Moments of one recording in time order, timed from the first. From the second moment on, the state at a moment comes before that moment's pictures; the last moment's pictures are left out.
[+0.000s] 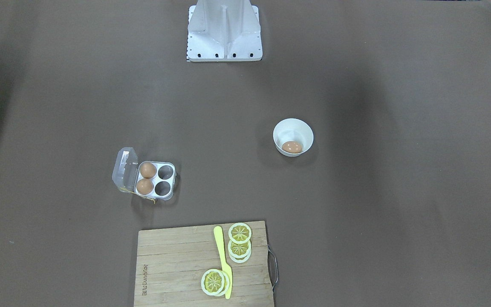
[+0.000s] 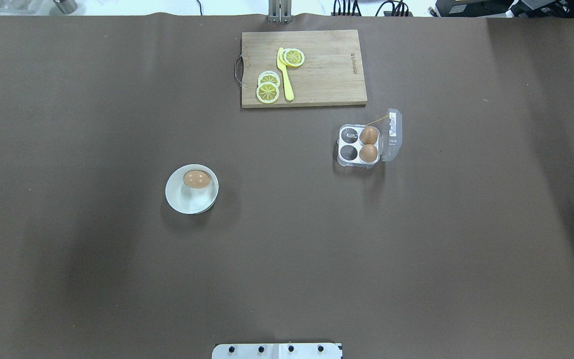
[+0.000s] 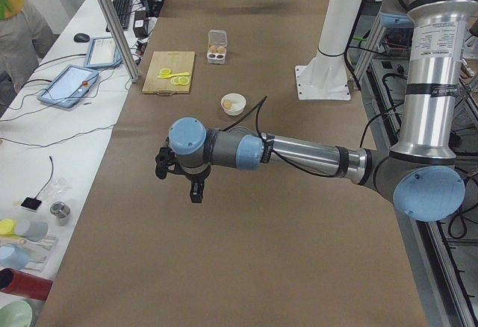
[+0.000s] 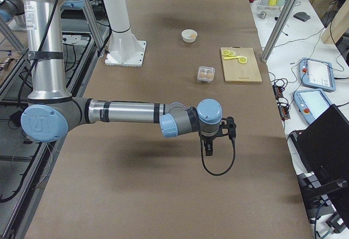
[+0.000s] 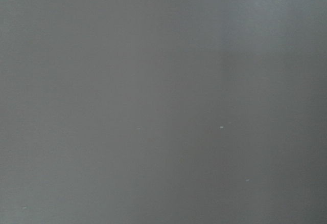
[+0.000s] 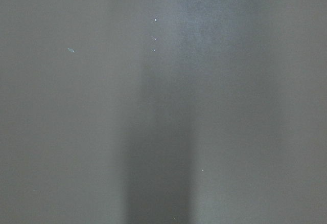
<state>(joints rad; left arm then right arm) -1.51 -1.61 -1.74 -1.54 -2.50 -0.15 1.51 -1.55 1.55 -1.29 2.45 0.19</state>
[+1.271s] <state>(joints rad) -1.00 -1.94 -1.80 -1.62 -2.35 -0.55 1.50 -1.55 1.54 -1.29 2.45 0.18</state>
